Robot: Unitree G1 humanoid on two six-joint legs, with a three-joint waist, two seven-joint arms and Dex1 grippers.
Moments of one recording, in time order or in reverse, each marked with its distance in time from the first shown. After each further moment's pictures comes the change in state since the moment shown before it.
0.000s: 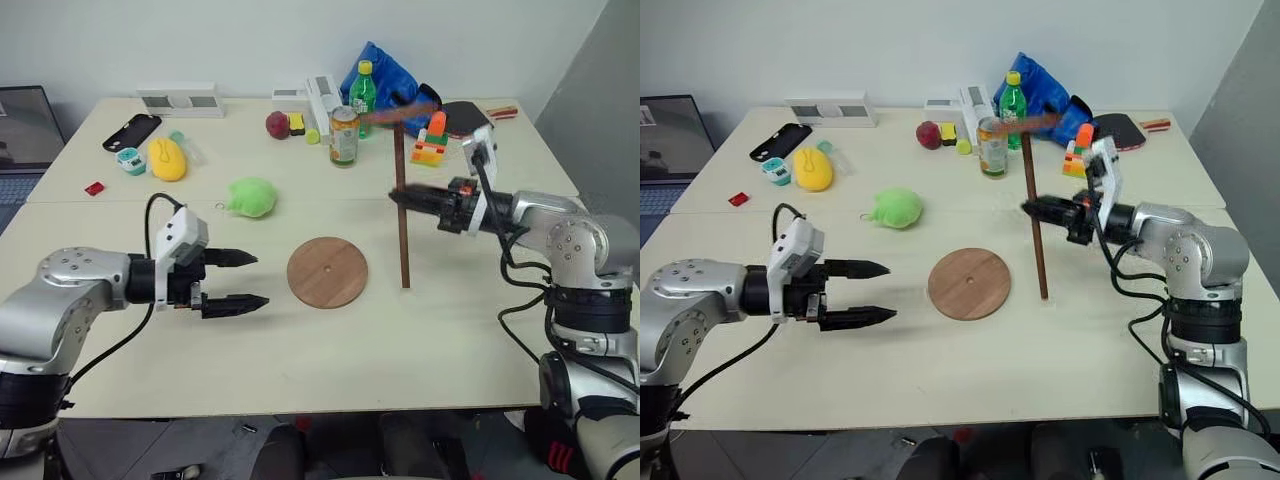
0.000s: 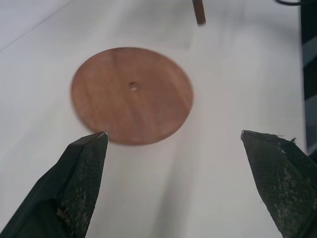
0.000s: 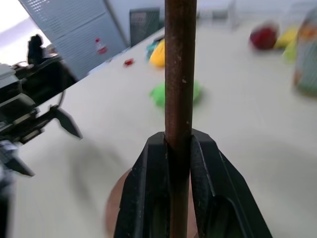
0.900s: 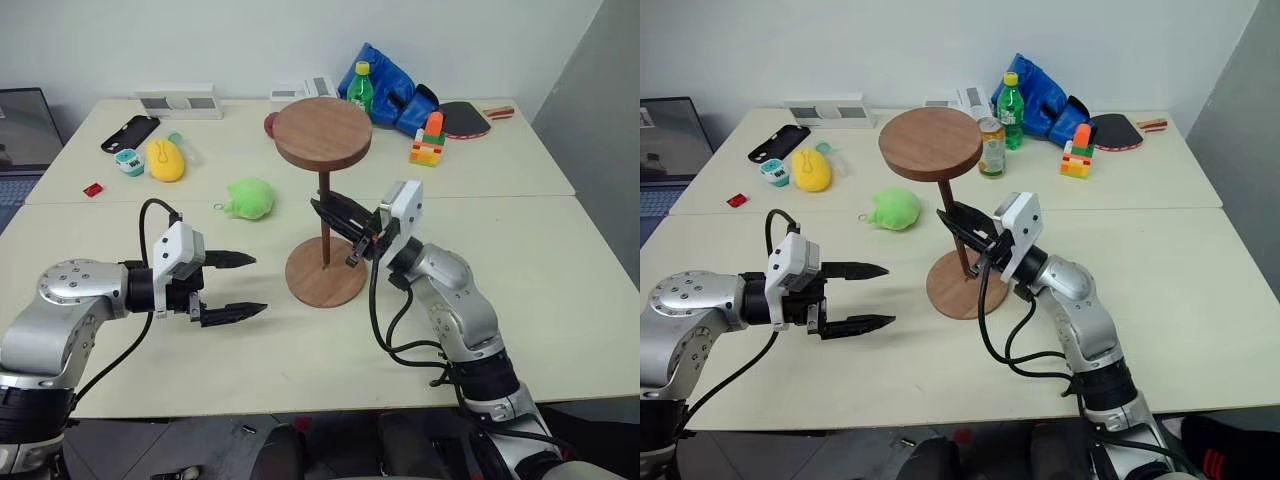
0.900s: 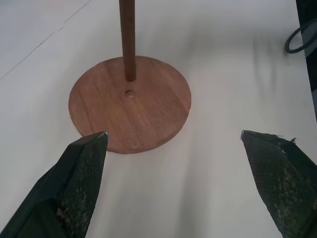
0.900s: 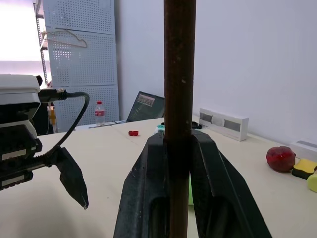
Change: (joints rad) left arm -0.003 -0.037 -0.041 0.015 0.054 -0.165 -0.066; right arm 0.234 0.340 0.330 0.084 -0.255 -0.763 -0.106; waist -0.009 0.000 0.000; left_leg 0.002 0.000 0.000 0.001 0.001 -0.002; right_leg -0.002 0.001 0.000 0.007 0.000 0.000
